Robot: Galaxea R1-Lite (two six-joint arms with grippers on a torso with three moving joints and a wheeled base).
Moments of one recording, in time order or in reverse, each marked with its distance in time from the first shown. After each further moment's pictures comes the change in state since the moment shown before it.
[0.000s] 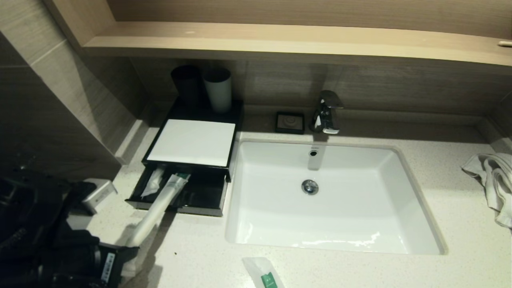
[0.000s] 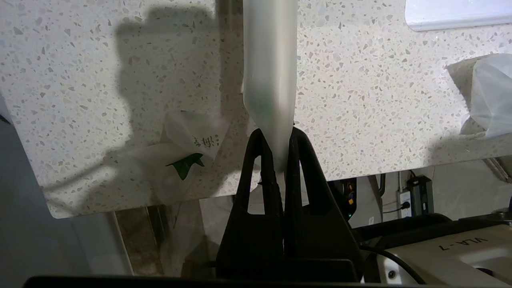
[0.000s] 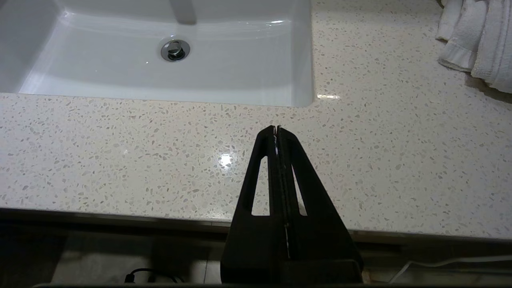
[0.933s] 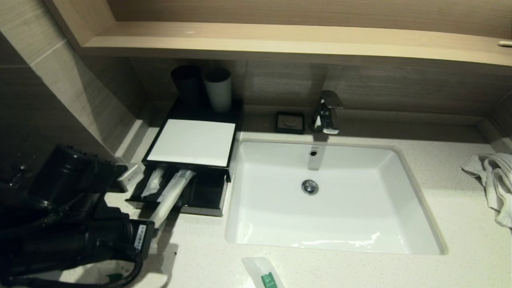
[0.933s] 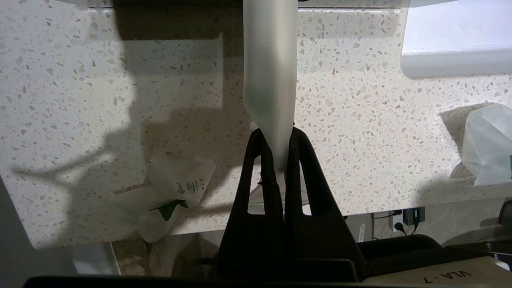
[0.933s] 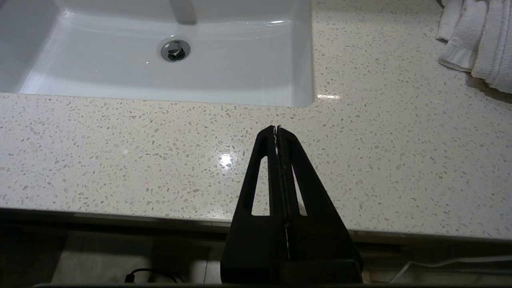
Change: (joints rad) left arm 0.000 0.165 -0.115 -0.016 0.011 -0.042; right arm 0.000 0.000 0.000 0.000 0.001 0.000
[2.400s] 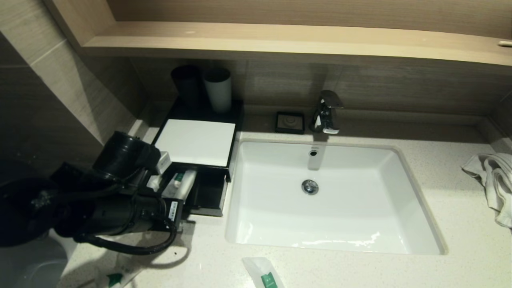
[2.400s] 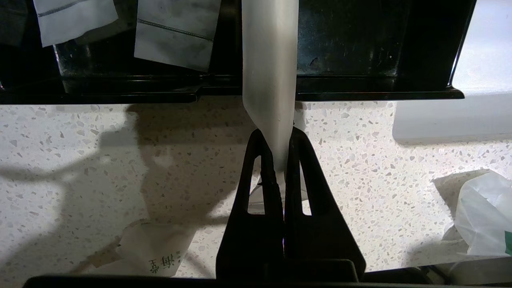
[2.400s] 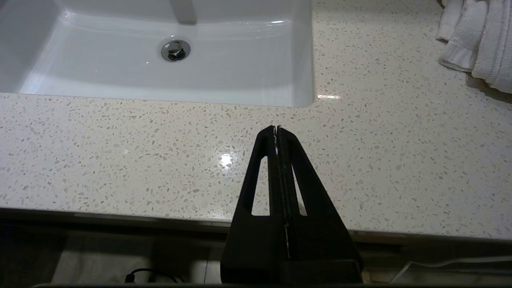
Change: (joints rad) left arm 0.012 0.196 -0.124 -0.067 0.003 -0.013; right arm 0.000 0.000 0.000 0.000 0.000 0.000
